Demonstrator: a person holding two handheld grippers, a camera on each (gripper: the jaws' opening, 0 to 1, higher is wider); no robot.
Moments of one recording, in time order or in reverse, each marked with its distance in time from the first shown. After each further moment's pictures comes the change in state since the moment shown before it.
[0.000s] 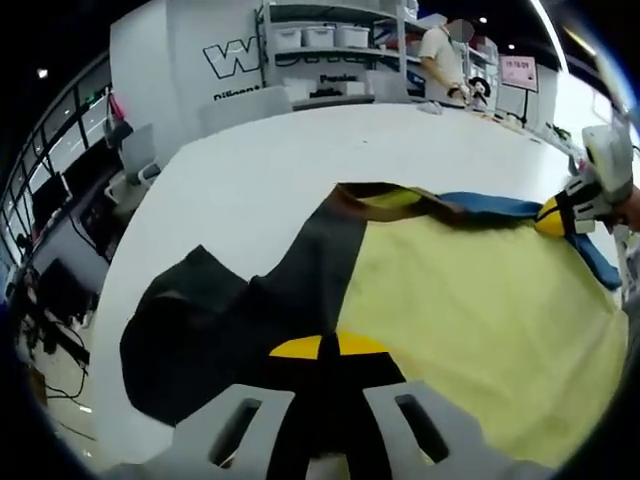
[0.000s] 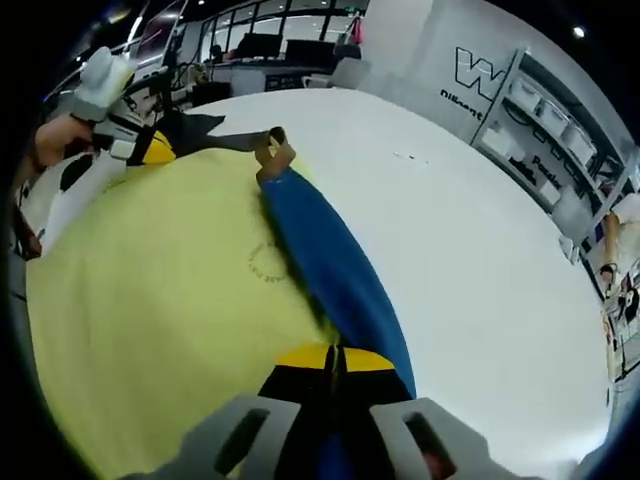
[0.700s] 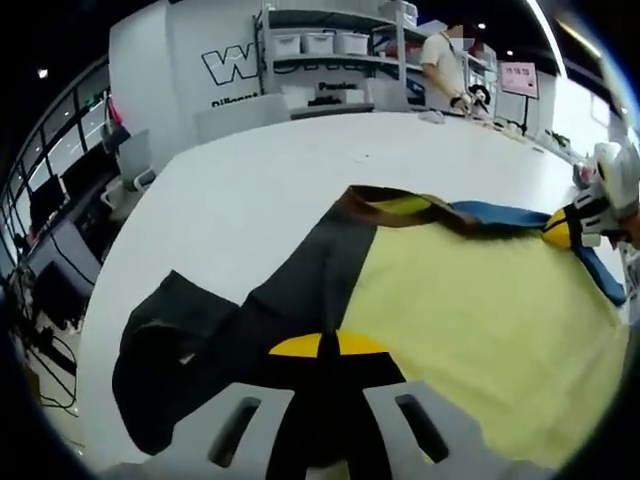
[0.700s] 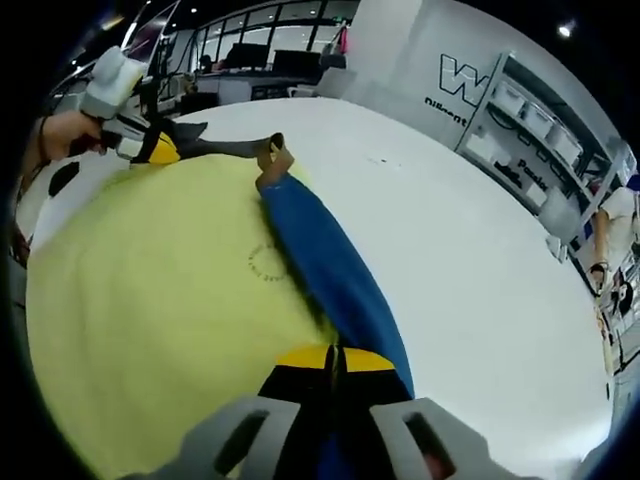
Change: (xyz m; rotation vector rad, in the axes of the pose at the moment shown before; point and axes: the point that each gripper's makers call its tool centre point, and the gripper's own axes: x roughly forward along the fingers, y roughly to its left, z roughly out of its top) left arm 0.031 -0.002 0.029 -0.049 -0.047 0.005; right arm 0.008 -0.034 -0.001 0.023 -0.065 -0.054
